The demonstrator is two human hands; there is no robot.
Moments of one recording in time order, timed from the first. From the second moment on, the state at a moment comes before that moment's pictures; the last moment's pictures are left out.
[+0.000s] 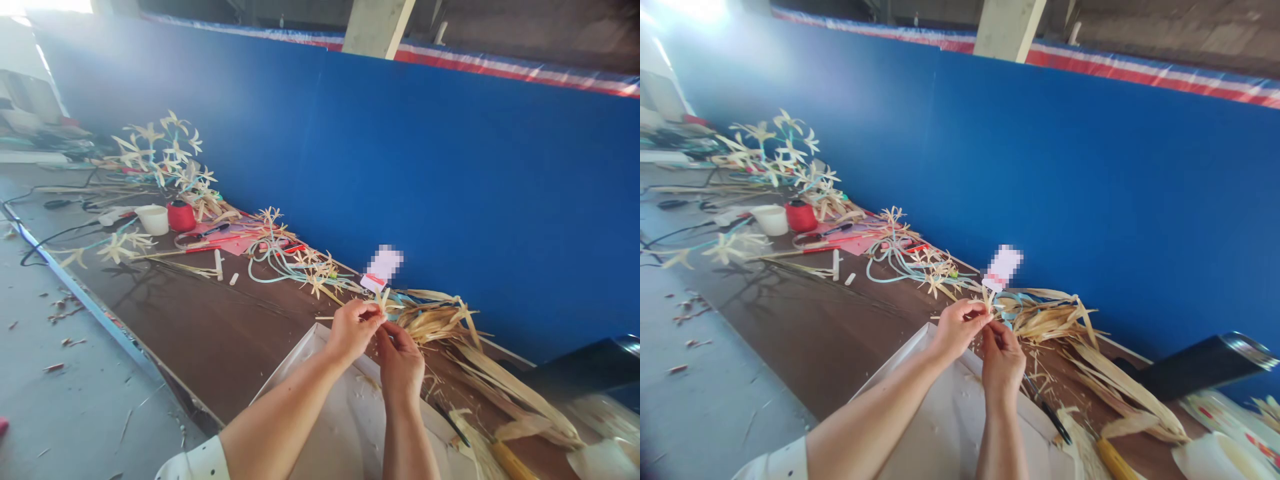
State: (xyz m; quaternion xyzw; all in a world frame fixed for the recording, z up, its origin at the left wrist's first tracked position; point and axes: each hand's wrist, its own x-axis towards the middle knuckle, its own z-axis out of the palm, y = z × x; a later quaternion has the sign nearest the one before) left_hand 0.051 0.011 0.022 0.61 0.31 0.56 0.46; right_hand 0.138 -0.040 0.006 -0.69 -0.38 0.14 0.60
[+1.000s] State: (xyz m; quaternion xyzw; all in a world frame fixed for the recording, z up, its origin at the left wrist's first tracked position) left_hand 0.049 0.012 0.014 0.69 0.33 0.55 0.32; right_hand 0.141 -0.036 -0.002 -0.61 -0.34 0.23 0.68
